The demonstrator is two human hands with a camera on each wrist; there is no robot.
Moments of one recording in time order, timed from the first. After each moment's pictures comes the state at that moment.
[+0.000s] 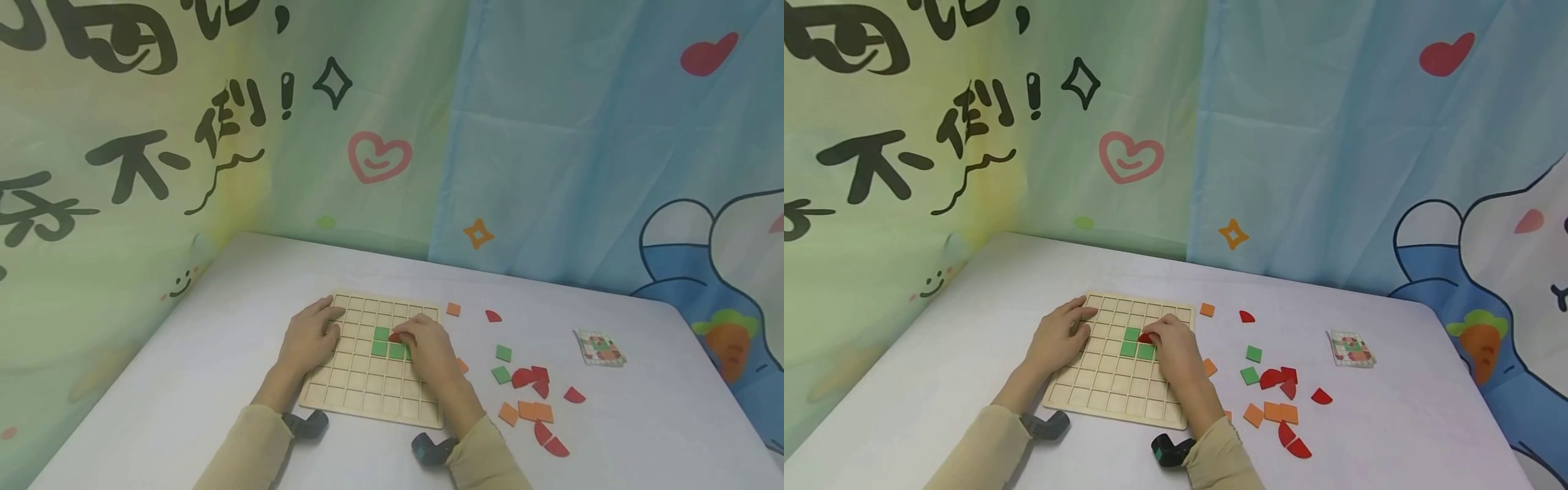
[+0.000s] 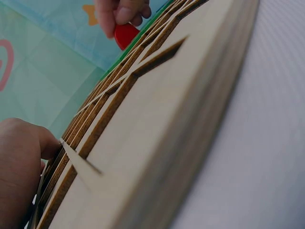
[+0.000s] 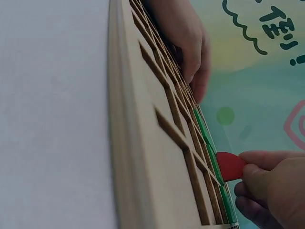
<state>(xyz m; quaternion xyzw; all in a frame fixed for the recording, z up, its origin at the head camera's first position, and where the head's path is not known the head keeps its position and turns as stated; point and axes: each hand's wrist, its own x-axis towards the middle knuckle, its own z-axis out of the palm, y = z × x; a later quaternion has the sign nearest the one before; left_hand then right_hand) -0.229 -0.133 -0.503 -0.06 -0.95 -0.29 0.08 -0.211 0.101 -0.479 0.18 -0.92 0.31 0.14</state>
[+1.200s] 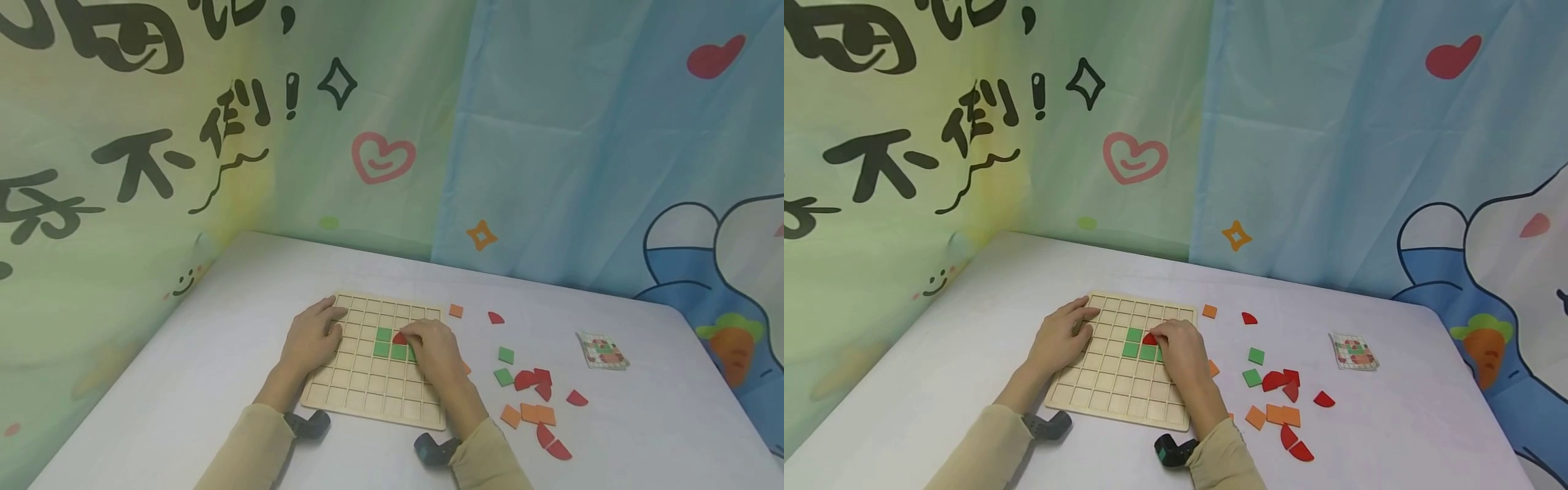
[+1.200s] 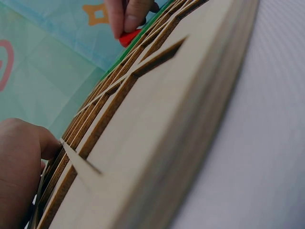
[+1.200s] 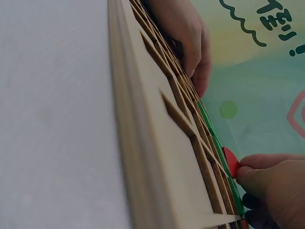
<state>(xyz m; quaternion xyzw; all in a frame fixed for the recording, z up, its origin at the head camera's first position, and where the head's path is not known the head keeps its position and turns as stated) -0.226 -0.134 -0.498 -0.06 -0.95 -0.29 0.08 -0.215 0.103 -0.483 0.16 -0.93 0.29 0.14</state>
